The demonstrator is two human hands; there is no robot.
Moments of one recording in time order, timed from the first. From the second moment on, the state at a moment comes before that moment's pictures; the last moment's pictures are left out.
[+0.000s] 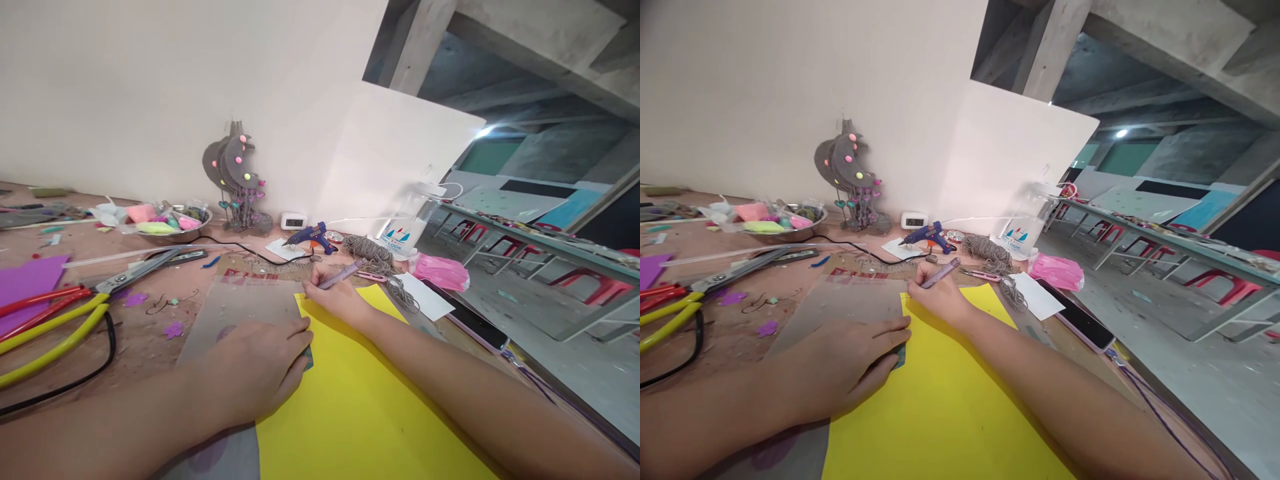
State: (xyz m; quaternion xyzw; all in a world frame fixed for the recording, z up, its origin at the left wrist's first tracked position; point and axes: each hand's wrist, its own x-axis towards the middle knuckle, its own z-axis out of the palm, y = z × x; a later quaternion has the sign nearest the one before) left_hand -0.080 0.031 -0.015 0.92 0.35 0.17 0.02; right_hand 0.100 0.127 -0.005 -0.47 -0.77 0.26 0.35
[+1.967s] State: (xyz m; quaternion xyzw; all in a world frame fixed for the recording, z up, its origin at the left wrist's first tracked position) left_hand -0.082 0.032 -0.015 0.93 0.35 0.13 -0.01; right_hand 0.107 0.131 -0.006 -0.45 -0.79 0.24 0.35
